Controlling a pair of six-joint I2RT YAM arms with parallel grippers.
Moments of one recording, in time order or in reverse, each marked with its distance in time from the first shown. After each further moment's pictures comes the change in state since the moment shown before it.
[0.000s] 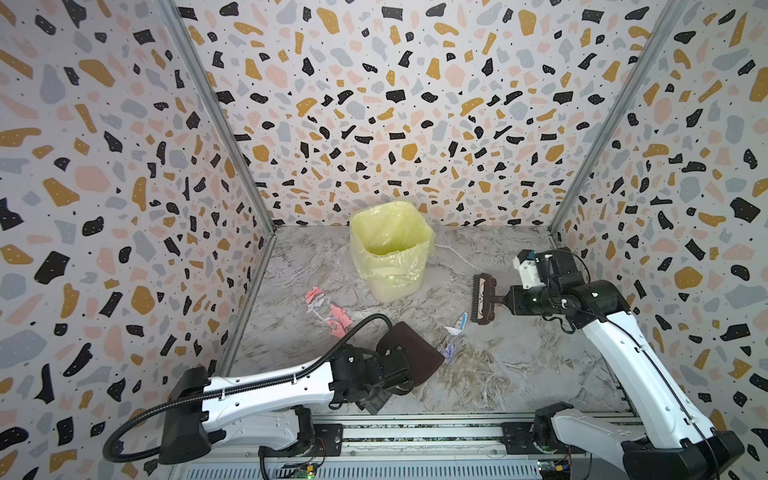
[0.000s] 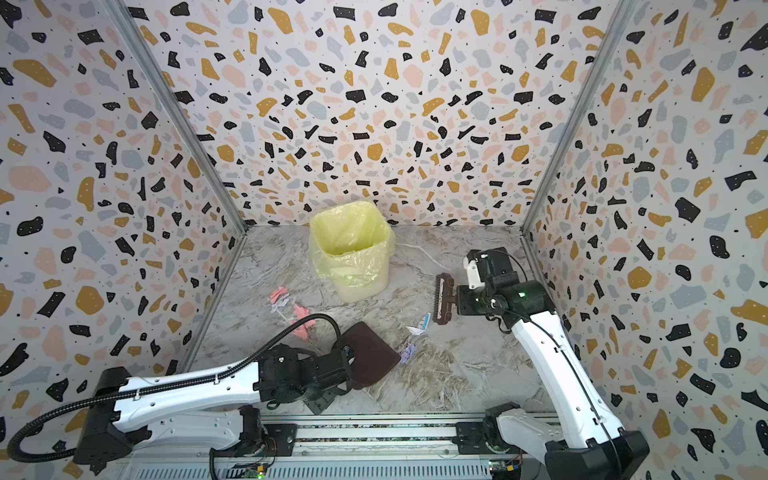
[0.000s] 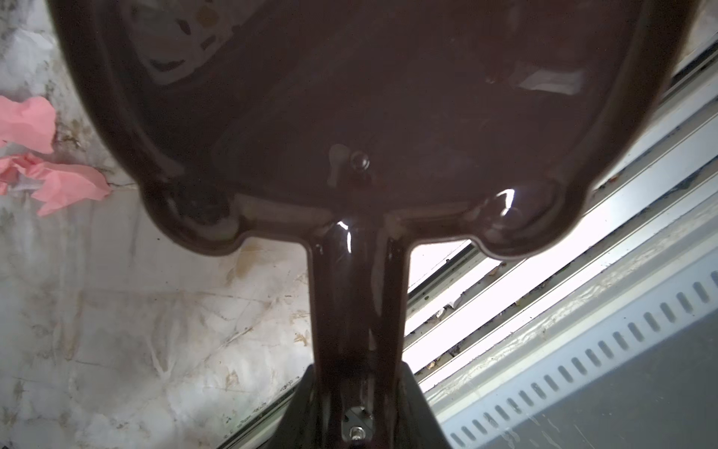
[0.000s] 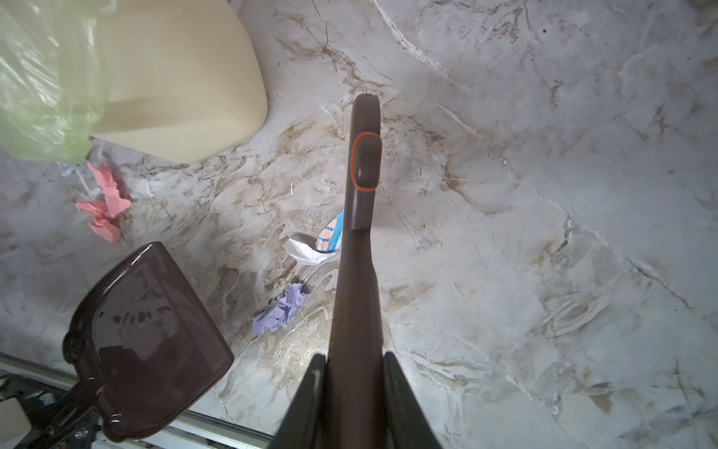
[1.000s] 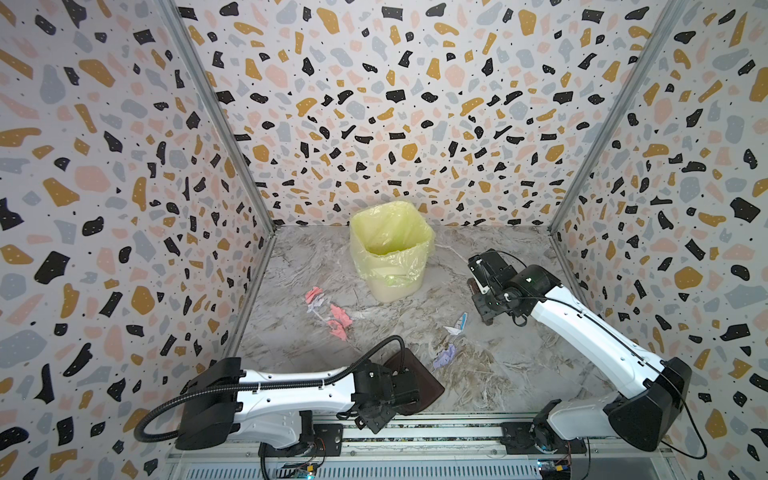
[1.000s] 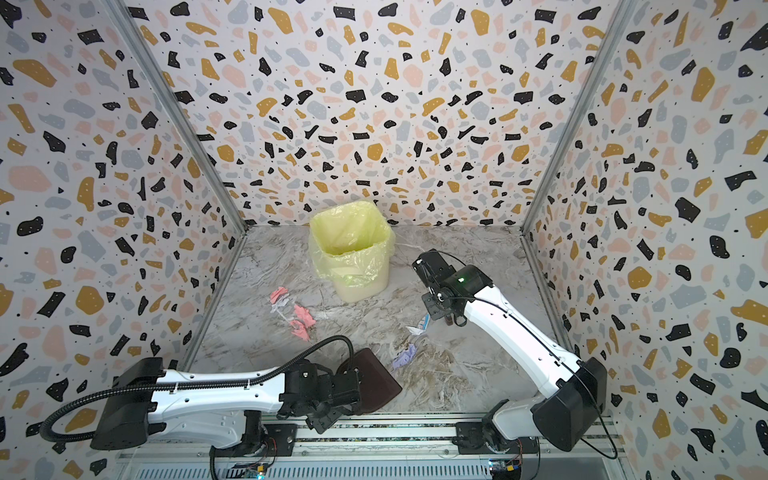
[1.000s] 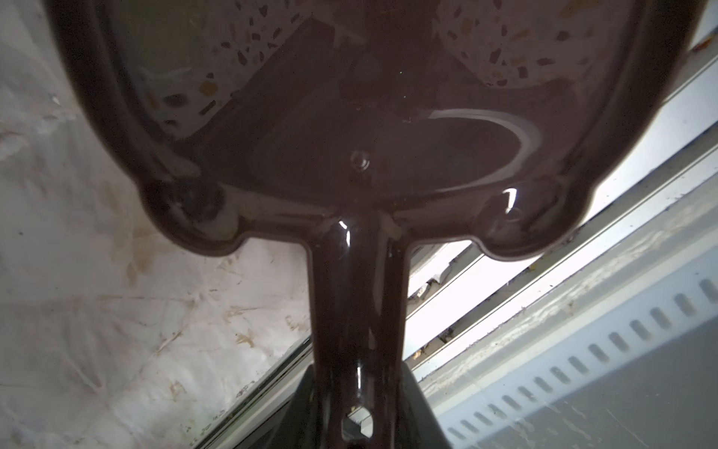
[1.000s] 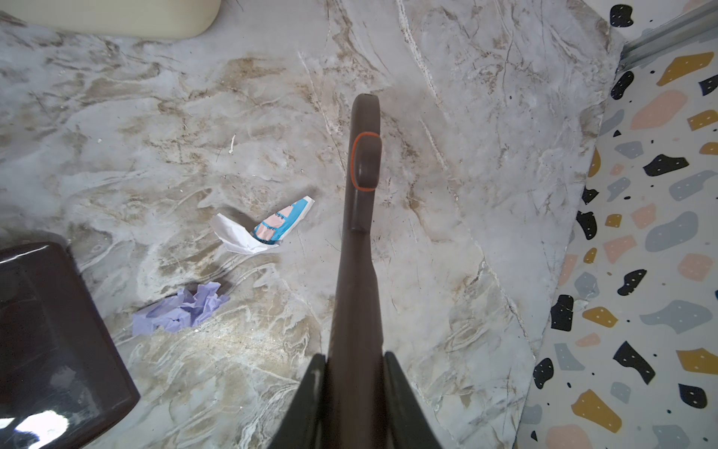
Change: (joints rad) left arm -0.090 0.111 -0.090 0.088 0.084 -0.005; right arm 0.323 0.243 0.090 -0.061 0.422 -0.082
